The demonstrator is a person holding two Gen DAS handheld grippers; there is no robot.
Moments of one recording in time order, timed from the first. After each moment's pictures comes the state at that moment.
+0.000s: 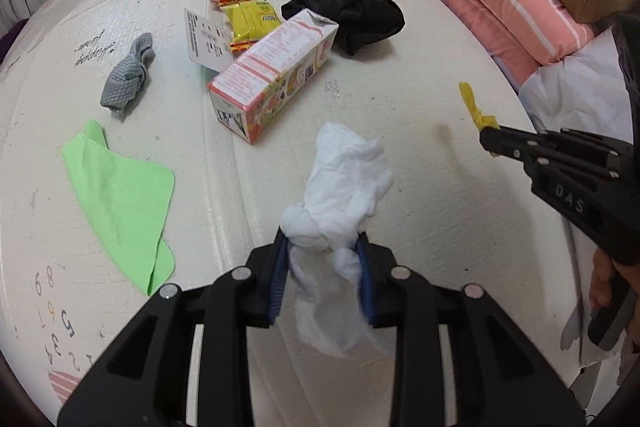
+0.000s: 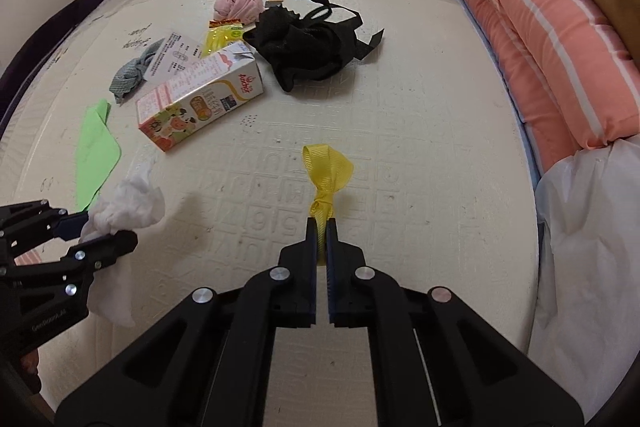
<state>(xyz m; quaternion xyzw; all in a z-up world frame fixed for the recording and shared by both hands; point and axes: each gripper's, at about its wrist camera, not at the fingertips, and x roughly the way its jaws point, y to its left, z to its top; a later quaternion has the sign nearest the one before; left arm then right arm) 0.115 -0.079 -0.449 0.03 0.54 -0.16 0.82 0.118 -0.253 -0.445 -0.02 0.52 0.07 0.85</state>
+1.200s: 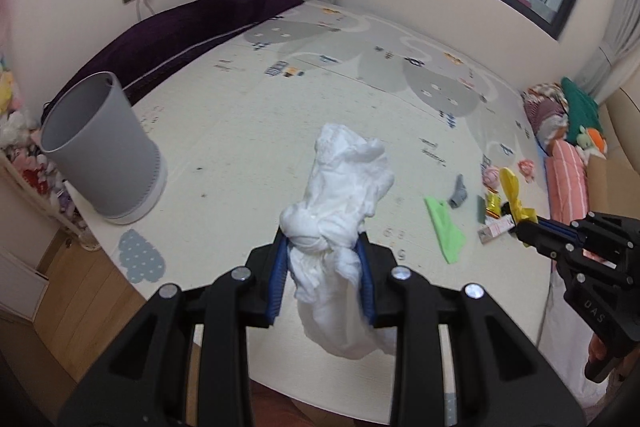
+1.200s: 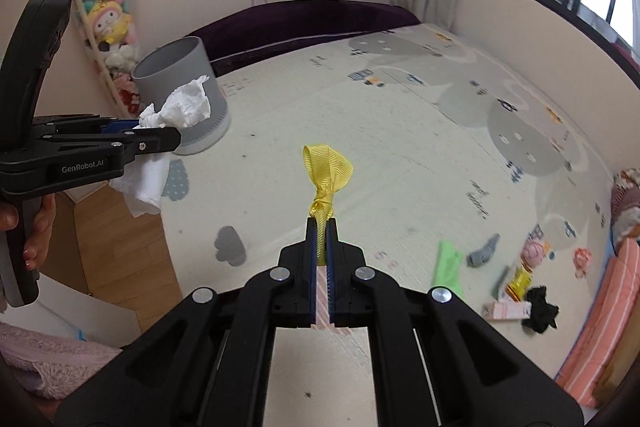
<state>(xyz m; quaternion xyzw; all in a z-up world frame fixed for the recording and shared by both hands) -0.143 0.343 -0.112 -0.16 0.43 0.18 0.87 -0.058 0.160 -0.117 -0.20 0.39 0.45 0.78</state>
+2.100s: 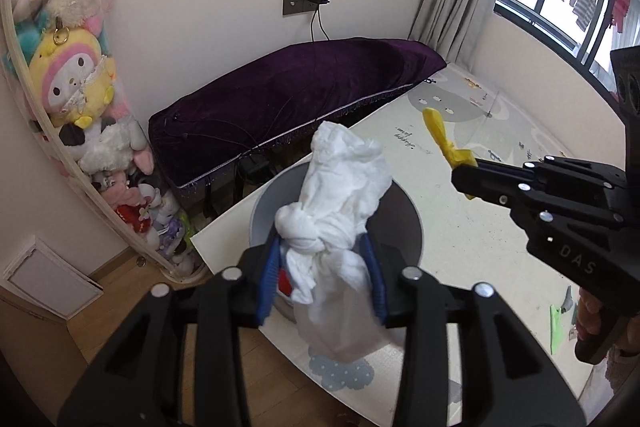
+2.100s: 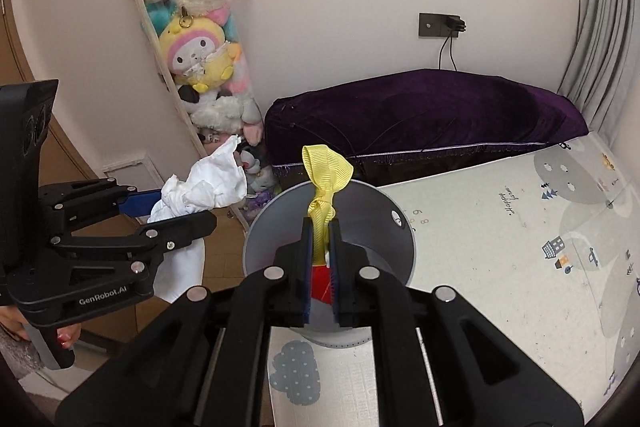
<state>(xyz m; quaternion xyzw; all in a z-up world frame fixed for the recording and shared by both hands) -0.223 0.753 -0.069 -0.19 0.38 0.32 0.85 -0.094 0.697 -0.073 -0.21 0.34 0.62 0.68</state>
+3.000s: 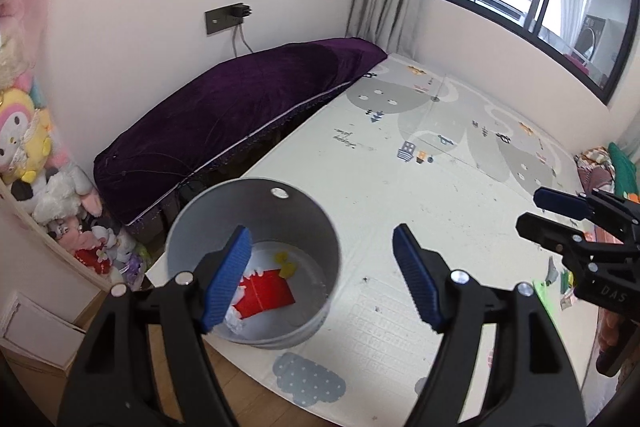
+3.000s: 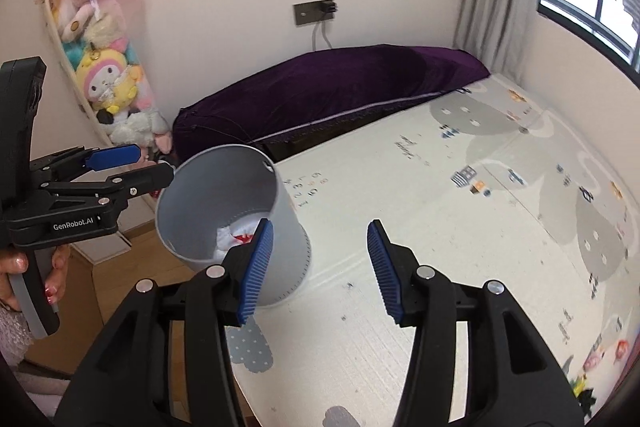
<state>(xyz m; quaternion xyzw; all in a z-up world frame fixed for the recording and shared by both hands) -0.155 0.694 -0.071 -0.14 0.38 0.22 0.89 -0.042 0.549 -0.072 -0.17 0.37 0.46 0.79</state>
